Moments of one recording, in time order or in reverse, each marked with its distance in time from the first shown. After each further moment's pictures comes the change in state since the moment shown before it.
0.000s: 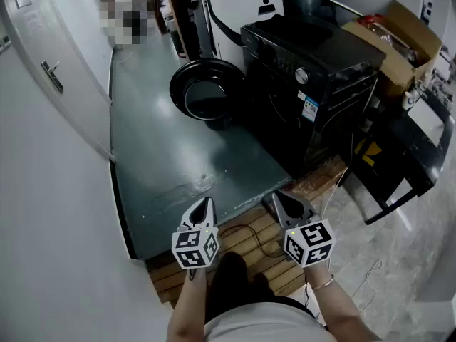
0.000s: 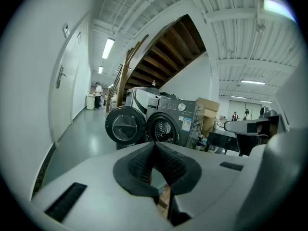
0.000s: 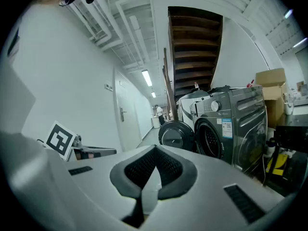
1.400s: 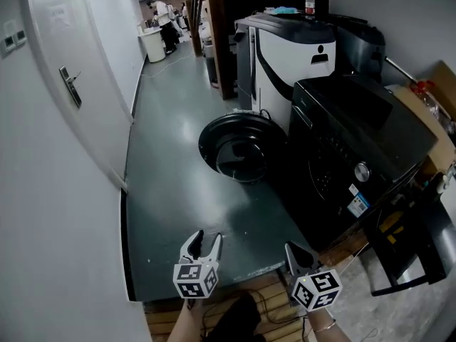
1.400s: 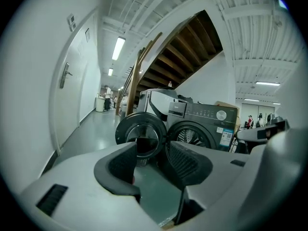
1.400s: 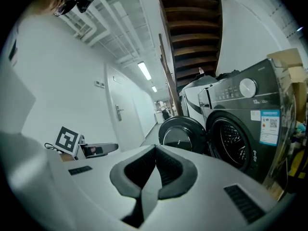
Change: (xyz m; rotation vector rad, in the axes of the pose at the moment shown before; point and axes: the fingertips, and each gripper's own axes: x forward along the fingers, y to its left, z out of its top) left arm 0.203 0.186 0.101 -0.049 -0.048 0.104; right arm 0.266 -0.059 0.048 0.065 0.066 0.073
